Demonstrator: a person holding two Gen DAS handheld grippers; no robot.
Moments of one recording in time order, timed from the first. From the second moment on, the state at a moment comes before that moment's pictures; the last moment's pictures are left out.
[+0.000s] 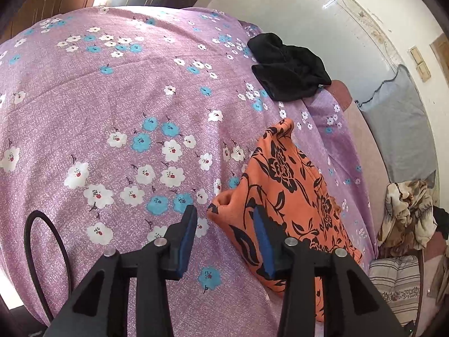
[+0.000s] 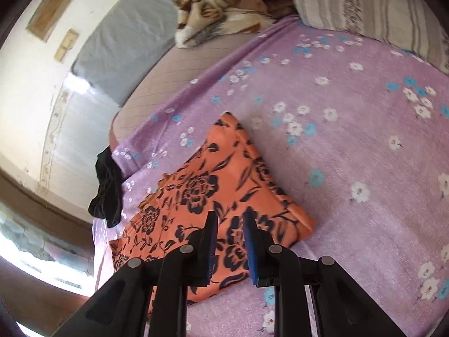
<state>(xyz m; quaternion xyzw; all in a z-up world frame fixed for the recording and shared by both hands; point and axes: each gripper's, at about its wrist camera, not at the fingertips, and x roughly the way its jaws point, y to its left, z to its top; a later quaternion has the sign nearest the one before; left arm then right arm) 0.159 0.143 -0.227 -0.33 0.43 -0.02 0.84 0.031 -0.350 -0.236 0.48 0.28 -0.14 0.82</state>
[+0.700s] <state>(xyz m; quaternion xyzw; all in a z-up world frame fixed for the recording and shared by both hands) 0.191 0.060 -0.211 -0.17 0.37 -0.10 0.91 0.098 -0.313 -0.304 0.48 0.42 -0.07 0.77</state>
